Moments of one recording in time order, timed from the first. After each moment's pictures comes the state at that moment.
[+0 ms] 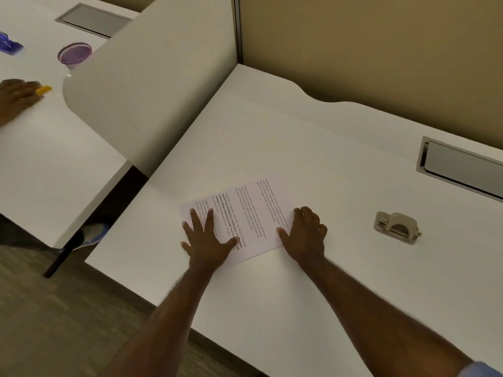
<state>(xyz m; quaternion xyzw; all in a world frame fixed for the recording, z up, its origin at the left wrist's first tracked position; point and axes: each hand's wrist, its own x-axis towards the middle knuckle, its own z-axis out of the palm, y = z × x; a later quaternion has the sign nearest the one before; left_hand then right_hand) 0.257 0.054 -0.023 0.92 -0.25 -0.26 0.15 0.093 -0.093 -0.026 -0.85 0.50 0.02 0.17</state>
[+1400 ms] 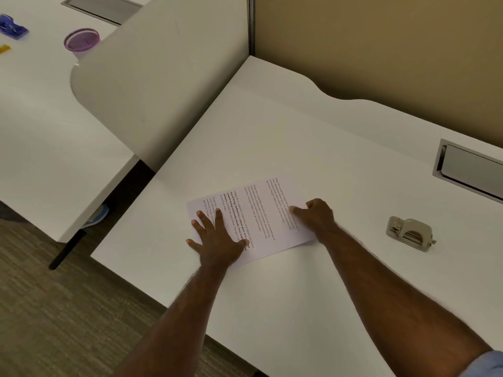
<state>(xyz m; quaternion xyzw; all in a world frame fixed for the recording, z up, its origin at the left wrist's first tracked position) 0.256 0.041 -0.026 0.92 -0.23 -0.29 0.08 0.127 -0.150 -0.013 -0.67 0.62 0.03 0.42</state>
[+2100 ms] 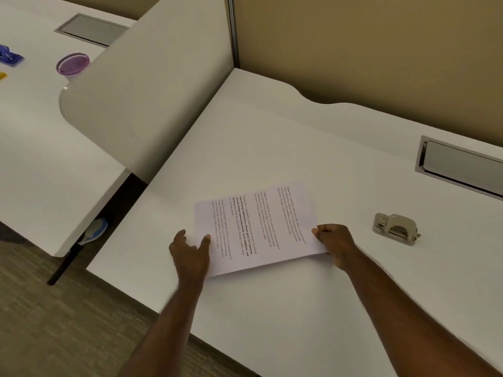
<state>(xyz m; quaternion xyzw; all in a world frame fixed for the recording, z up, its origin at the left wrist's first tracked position) 0.256 0.069 -0.008 0.89 -0.01 -0.21 0.41 0.039 -0.149 -0.034 -0.53 0.62 -0.09 0.57</state>
